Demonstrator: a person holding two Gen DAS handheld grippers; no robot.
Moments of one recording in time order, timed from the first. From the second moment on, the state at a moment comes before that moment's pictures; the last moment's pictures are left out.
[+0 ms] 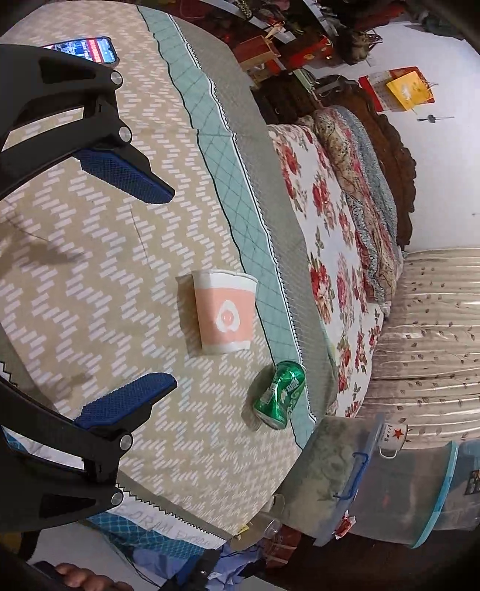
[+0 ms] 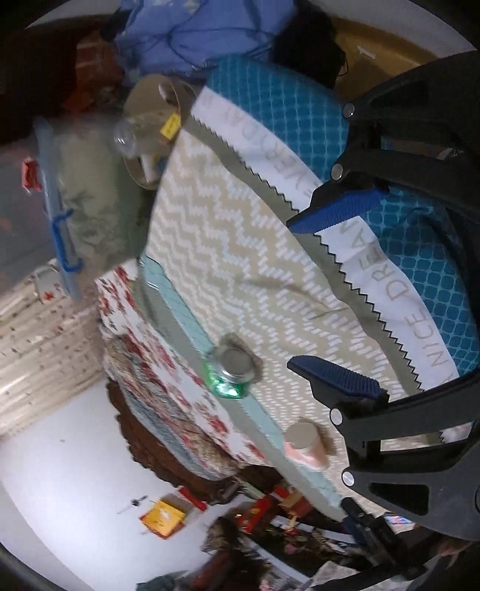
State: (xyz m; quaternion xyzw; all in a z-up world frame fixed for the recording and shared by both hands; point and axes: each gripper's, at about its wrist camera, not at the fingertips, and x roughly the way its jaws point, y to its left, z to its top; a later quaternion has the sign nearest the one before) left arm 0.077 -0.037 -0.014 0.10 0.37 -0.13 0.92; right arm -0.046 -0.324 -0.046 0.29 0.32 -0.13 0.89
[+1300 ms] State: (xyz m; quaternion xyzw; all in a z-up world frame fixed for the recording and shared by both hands) left arm 0.063 -0.036 -0.030 0.10 0.36 -0.21 0.90; right arm -0.032 -0.303 -0.051 0.29 0.35 -0.12 0.88
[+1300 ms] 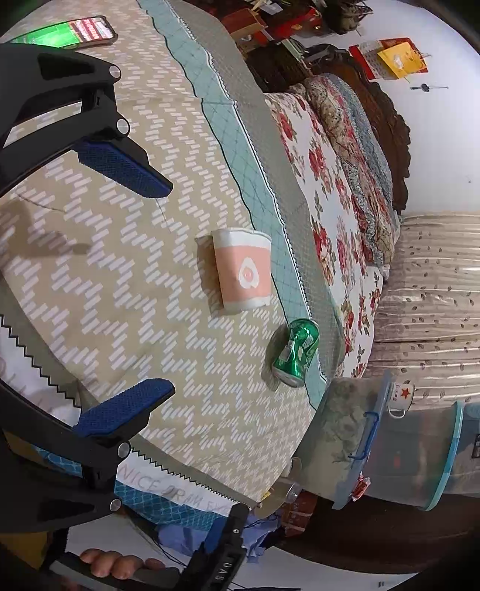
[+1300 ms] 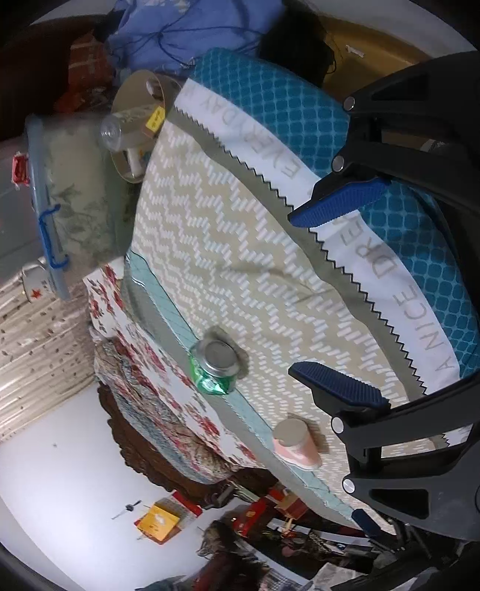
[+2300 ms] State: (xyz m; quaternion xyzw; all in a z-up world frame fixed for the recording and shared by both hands) left arm 0.152 -0.029 -0.032 0.02 0.47 -0.21 0.86; right arm 0.090 -0.289 -0.049 0.22 0.38 0.02 0.90
